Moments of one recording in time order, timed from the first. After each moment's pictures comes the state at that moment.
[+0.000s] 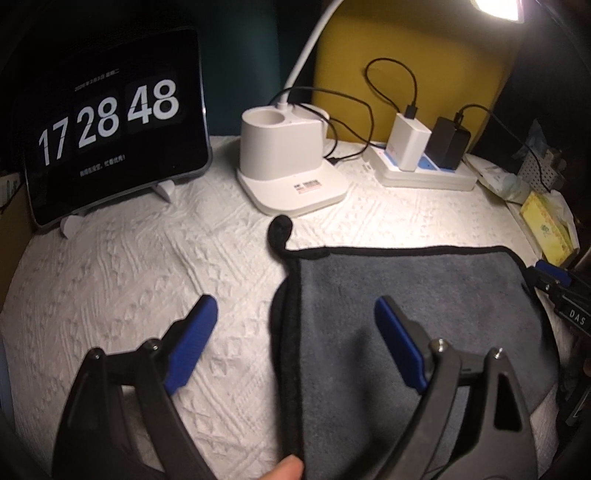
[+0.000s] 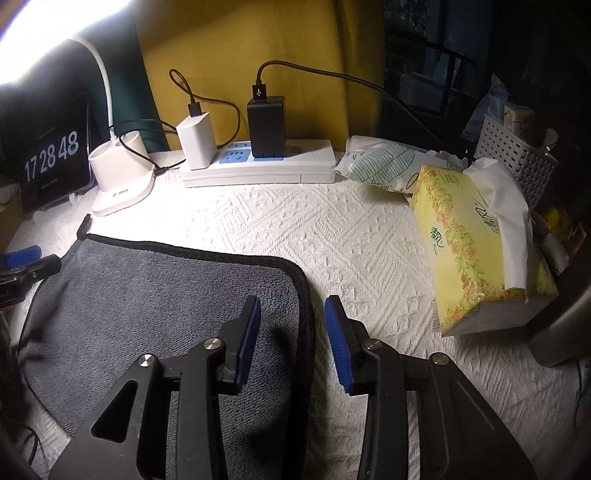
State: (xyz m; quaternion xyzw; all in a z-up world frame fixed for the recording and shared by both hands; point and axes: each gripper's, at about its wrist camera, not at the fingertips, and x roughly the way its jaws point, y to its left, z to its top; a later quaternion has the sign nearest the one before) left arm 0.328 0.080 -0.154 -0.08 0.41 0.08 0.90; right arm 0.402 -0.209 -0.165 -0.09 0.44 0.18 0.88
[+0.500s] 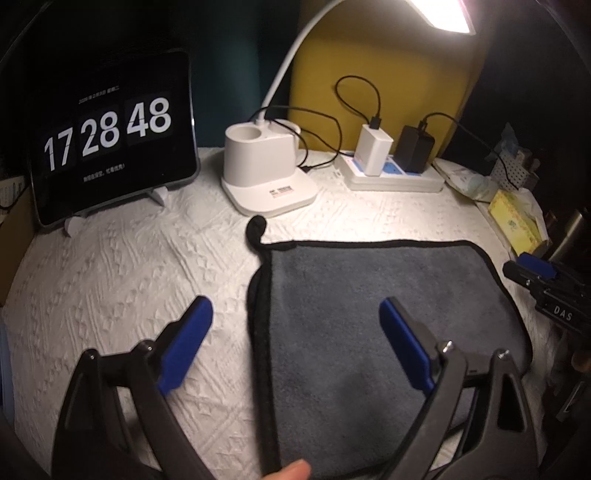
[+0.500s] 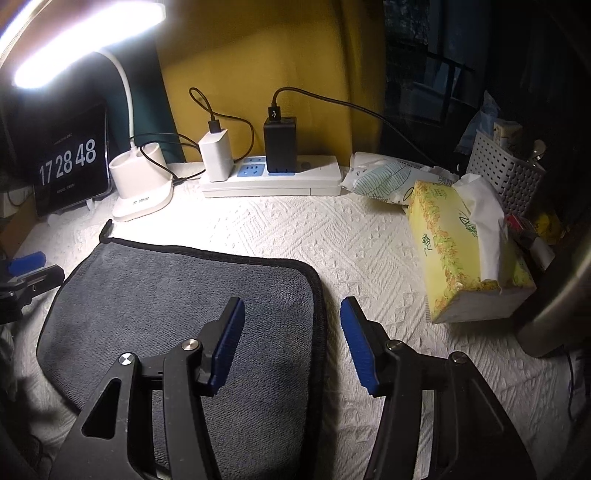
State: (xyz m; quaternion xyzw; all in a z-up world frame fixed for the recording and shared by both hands) left arm 0.299 0.064 -0.134 -0.09 0.40 0.05 0.91; right arm 0.376 -0.209 -0.141 -0.08 0.42 0.19 0.89
